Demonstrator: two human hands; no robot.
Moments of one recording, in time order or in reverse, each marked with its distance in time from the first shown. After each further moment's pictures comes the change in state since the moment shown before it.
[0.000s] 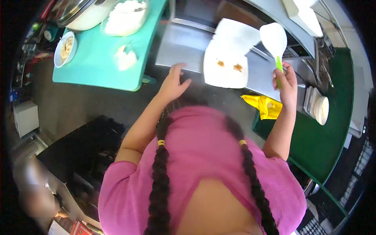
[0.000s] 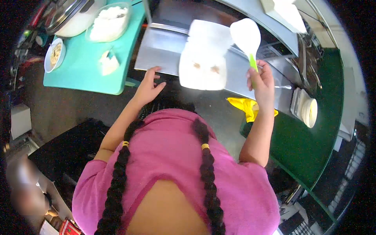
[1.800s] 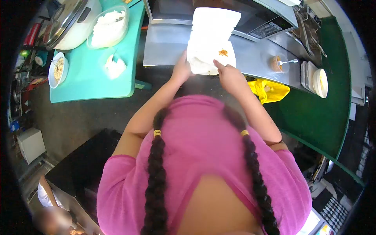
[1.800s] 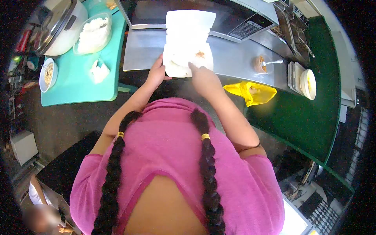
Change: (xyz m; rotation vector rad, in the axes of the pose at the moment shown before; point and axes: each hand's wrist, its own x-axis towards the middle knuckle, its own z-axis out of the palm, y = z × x) left_hand 0.056 0.016 0.076 -0.471 -0.173 -0.332; right_hand -0.047 0.086 0.084 -1.147 -0.345 -0.097
